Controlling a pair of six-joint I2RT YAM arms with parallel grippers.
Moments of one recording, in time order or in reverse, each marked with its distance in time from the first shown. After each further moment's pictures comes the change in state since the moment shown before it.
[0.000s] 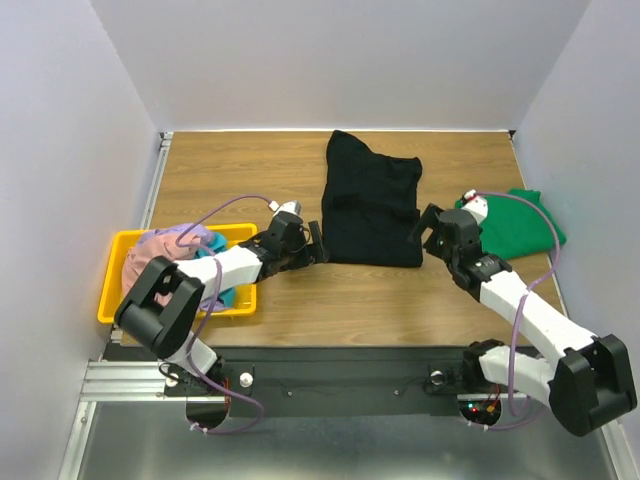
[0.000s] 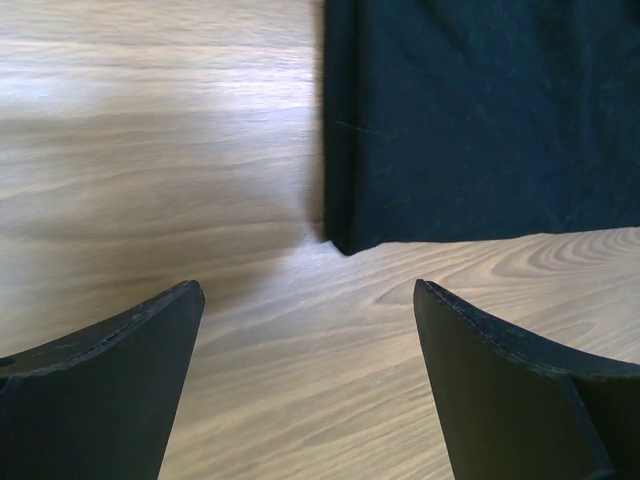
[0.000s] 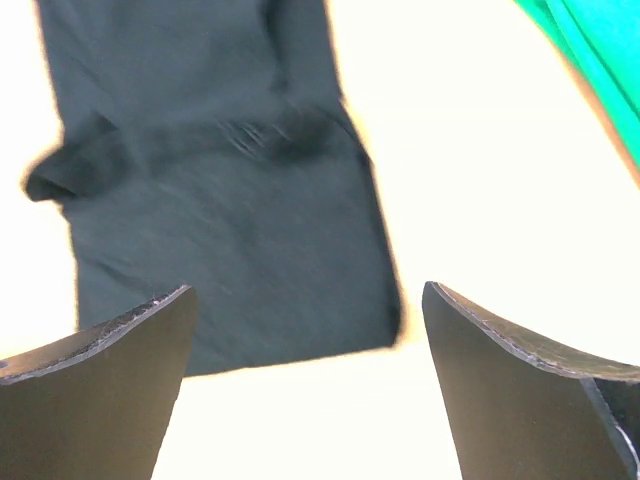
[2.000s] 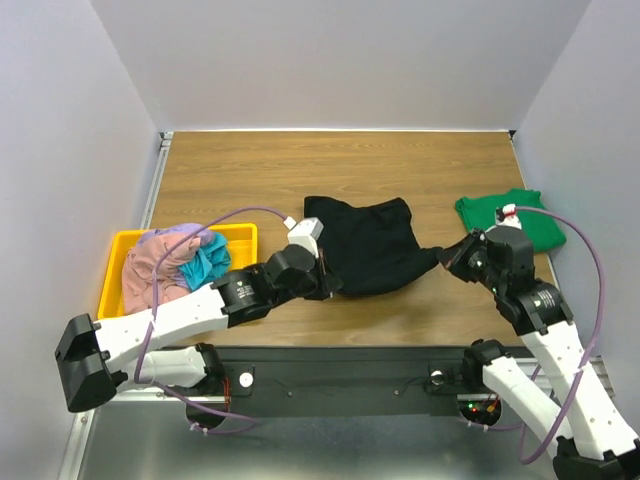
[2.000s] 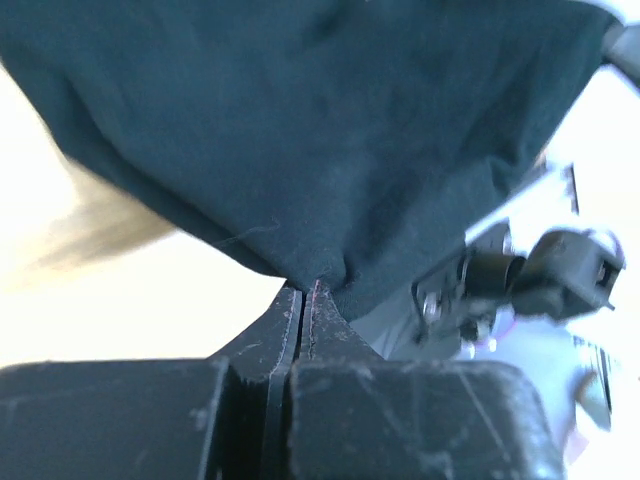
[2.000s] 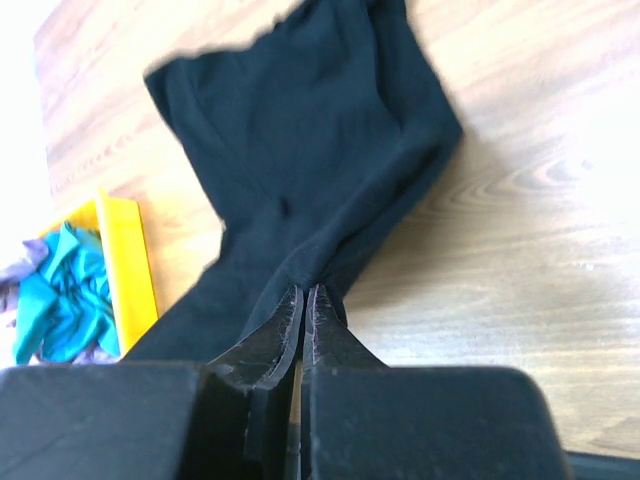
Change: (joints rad) left arm -0.447 -0.436 0.016 -0.244 -0.119 -0.143; right arm -0.080 -0.457 0.118 -0.581 -0.330 0.126
